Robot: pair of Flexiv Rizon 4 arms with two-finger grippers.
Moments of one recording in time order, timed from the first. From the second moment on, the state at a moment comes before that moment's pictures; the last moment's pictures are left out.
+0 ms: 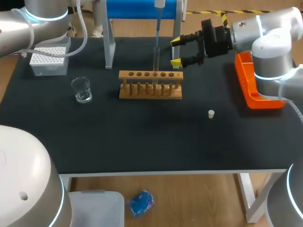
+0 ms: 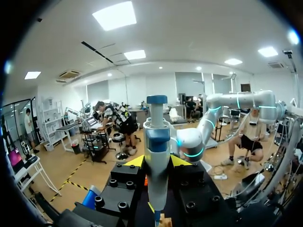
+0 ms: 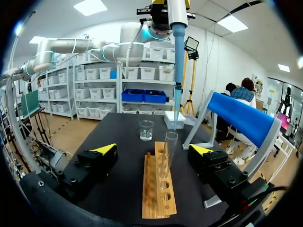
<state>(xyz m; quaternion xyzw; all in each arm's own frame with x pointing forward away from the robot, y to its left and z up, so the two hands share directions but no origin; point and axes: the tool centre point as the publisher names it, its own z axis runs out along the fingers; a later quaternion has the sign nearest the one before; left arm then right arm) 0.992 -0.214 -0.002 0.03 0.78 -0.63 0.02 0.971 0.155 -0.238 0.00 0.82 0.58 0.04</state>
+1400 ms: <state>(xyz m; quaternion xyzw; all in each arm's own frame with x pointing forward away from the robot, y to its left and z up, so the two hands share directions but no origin) 0.896 -0.114 -0.043 0.02 0.78 -0.62 0.05 0.971 0.155 -0.238 0.00 0.82 0.58 0.04</state>
